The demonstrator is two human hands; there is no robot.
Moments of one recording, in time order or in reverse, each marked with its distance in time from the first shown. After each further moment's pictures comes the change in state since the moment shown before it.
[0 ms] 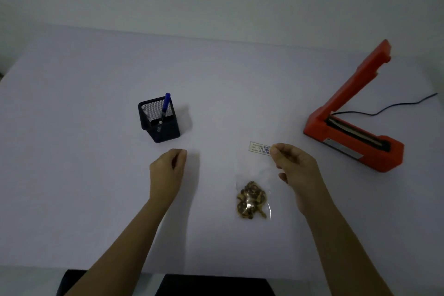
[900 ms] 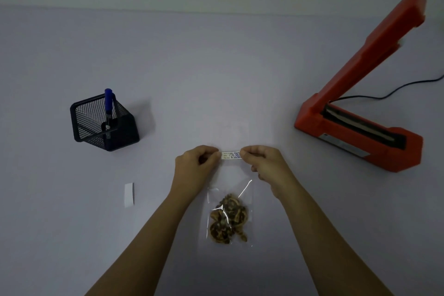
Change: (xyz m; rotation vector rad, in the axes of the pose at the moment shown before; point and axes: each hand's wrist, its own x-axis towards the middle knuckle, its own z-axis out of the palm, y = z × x) left_hand 0.024 0.052 0.123 -0.085 -0.333 -0.064; right_hand 0.123 0.069 -0.008 -0.107 -0.185 0.195
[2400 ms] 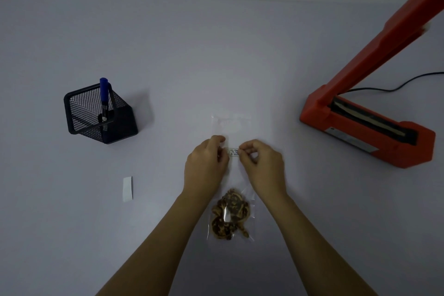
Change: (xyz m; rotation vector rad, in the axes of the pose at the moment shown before) left_hand 0.000 0.000 0.030 0.320 0.164 0.325; right_hand 0.009 0.038 0.014 -0.435 0.236 -0.434
